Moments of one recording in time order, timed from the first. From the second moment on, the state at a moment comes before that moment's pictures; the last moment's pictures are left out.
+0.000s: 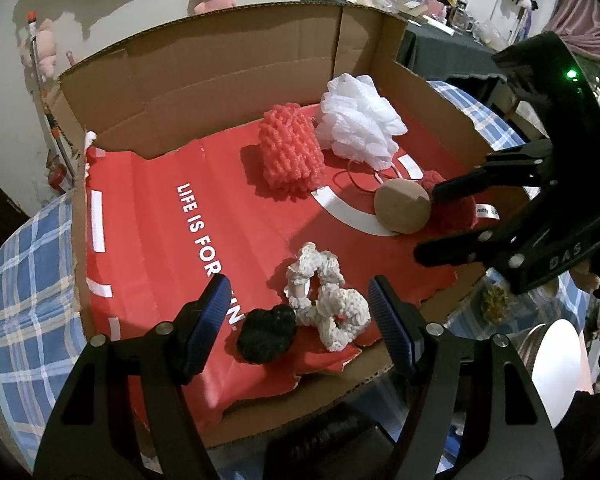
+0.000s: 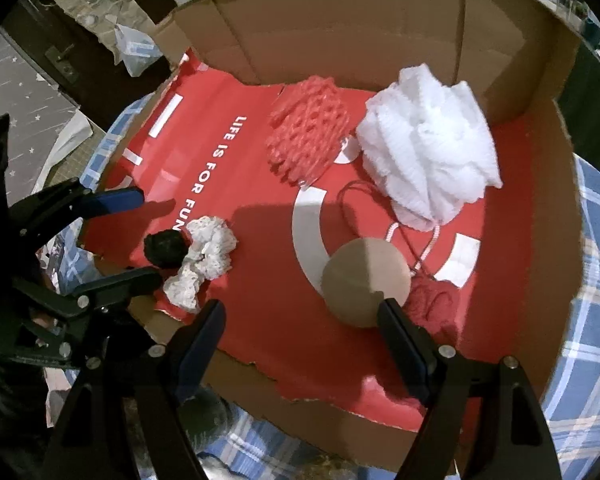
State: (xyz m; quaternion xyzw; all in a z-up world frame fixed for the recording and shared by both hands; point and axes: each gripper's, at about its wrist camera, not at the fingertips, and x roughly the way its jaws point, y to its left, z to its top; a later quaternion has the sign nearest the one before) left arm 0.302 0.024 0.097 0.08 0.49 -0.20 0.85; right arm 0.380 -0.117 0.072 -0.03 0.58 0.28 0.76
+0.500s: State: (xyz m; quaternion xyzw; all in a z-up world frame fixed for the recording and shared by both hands) left arm 0.194 0.048 0.164 0.01 0.35 -0.19 0.92; right arm 0.266 -0.184 0.174 0.00 0.43 0.24 0.87
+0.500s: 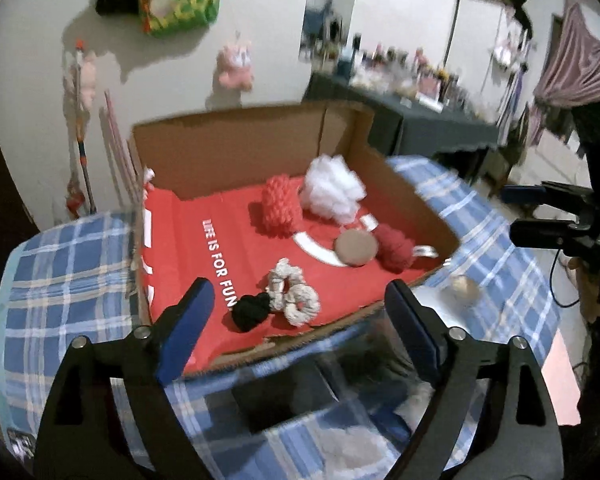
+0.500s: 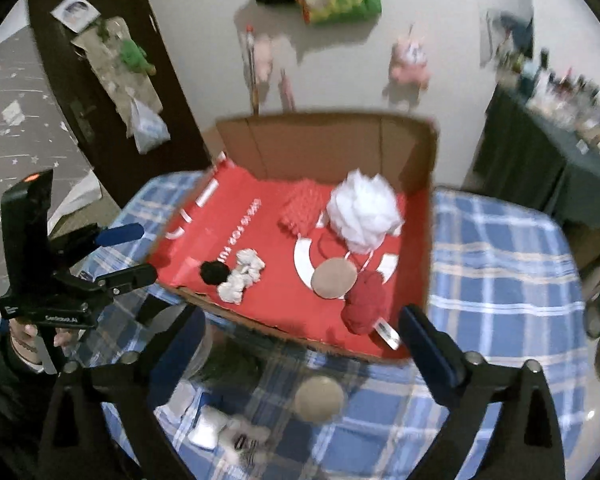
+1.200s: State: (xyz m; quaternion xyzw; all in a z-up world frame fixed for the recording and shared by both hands) left arm 0.032 0.029 0.115 -0.01 0.21 -0.10 0.97; right arm 0.053 -0.180 0.138 -0.05 0.19 0.09 0.98
